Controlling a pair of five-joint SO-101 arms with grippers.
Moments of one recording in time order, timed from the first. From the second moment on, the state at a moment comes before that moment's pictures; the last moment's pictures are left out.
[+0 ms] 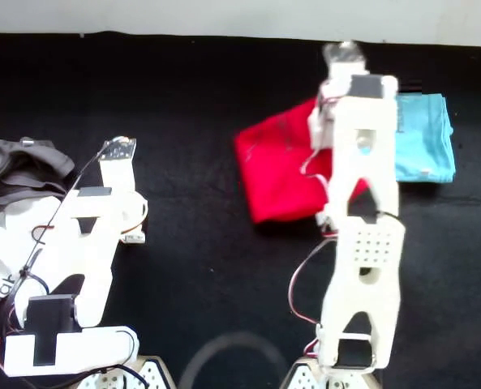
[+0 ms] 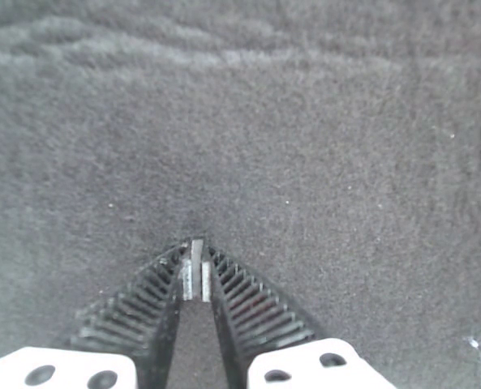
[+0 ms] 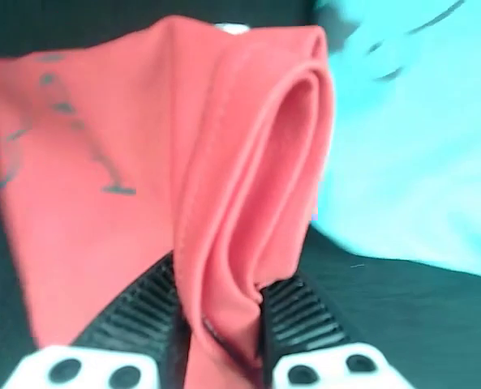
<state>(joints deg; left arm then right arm) -10.5 -6.1 47.7 43.5 -2.2 -1.7 47.4 -64.5 98.2 8.8</state>
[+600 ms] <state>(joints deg) -10.5 -6.1 47.7 43.5 -2.2 8.3 46.1 -75.7 95.8 22.0</state>
